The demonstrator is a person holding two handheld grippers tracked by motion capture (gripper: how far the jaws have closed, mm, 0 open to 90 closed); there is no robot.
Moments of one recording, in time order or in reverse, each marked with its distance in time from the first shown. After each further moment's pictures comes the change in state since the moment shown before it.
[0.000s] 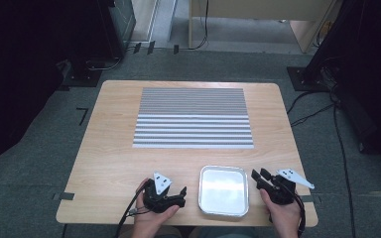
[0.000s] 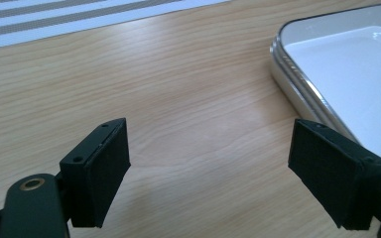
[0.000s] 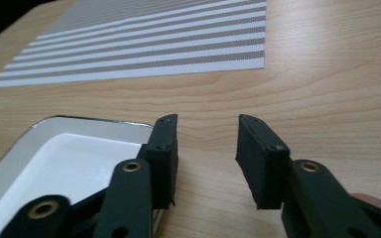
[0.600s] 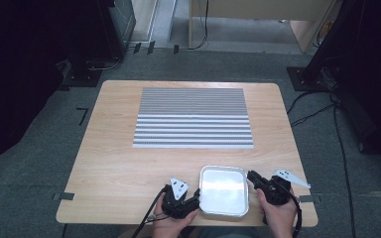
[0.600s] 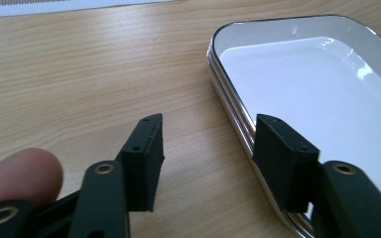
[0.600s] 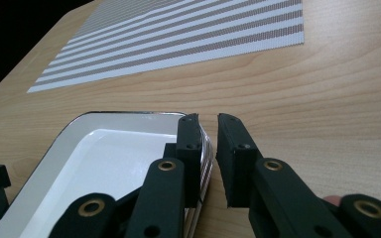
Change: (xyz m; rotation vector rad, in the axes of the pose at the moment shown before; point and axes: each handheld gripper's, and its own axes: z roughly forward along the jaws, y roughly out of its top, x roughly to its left) left arm -0.043 -0.002 0.012 -0.013 -0.033 -0.086; right arm 0.004 -0.008 0.009 0.037 0.102 0.105
